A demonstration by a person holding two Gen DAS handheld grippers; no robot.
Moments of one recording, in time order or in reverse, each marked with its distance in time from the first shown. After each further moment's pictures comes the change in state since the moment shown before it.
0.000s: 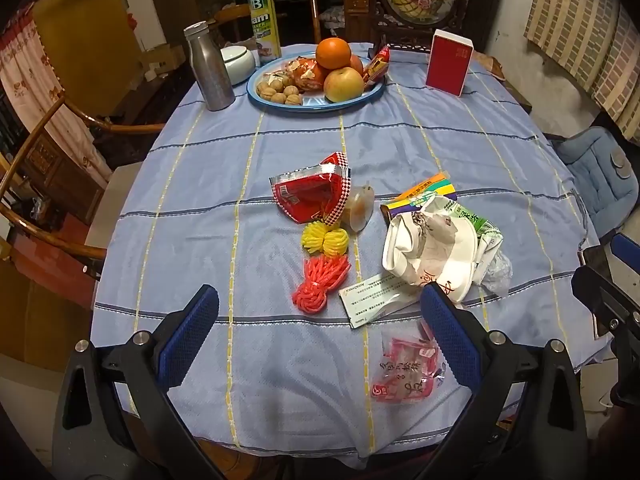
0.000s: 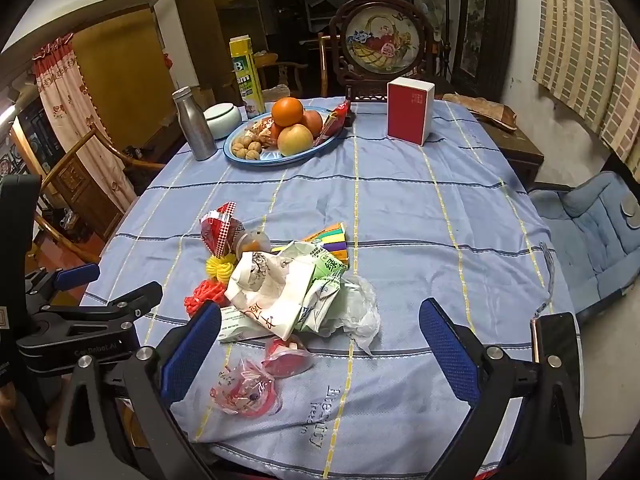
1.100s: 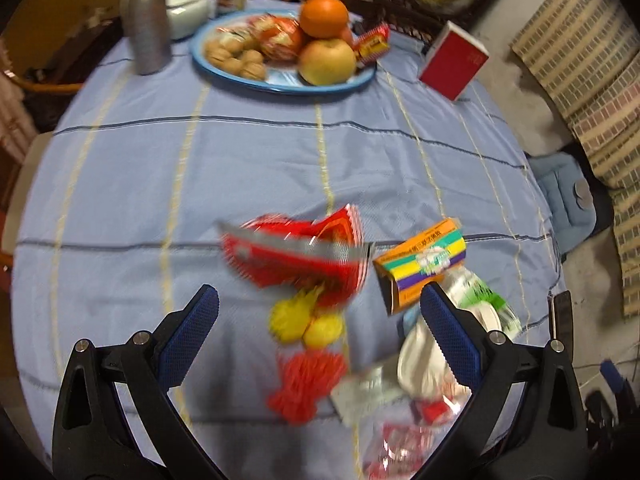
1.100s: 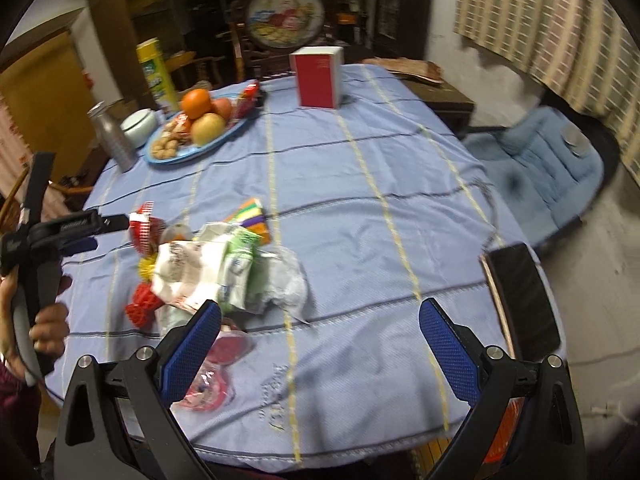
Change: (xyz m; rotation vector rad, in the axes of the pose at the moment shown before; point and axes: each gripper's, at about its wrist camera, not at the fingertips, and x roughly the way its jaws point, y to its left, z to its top) left arm 0.136 0.043 0.086 -0.066 0.146 -0.317; right arm -0.004 -0.044 -0.028 0.205 0.036 -0.275
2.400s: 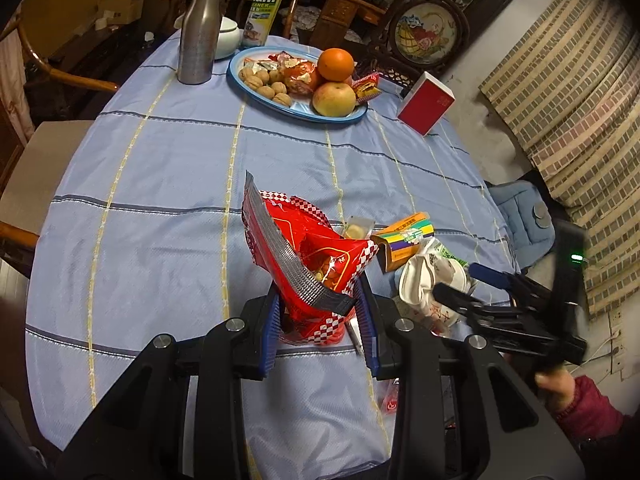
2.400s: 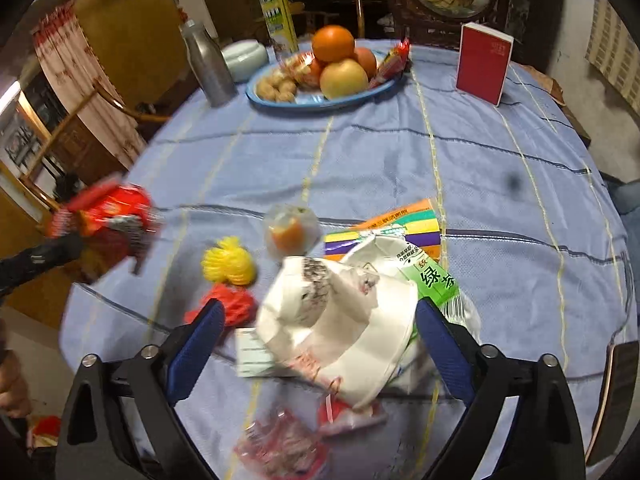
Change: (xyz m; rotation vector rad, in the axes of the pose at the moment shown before) left arm -0.106 0.061 -0.076 -0.044 -0.159 -0.124; right arm 0.111 0.147 0.026 -0.325 0.168 0.272
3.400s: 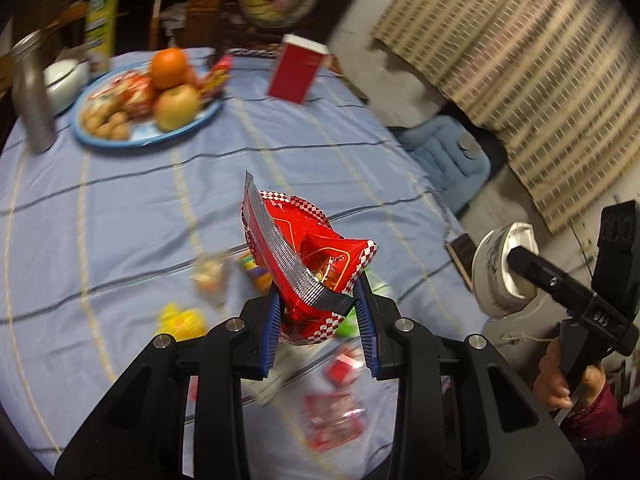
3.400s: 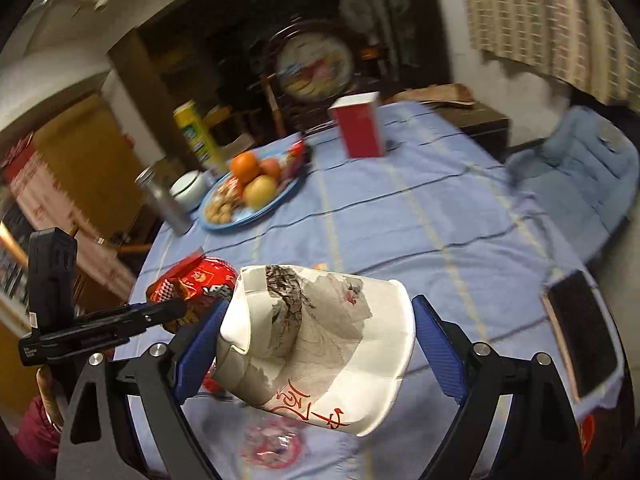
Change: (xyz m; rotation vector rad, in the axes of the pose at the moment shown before) left arm 0.059 -0.125 0.033 0.330 0.100 -0.251; right arm -0.156 -0.106 -0.059 0.396 -0.380 -0.036
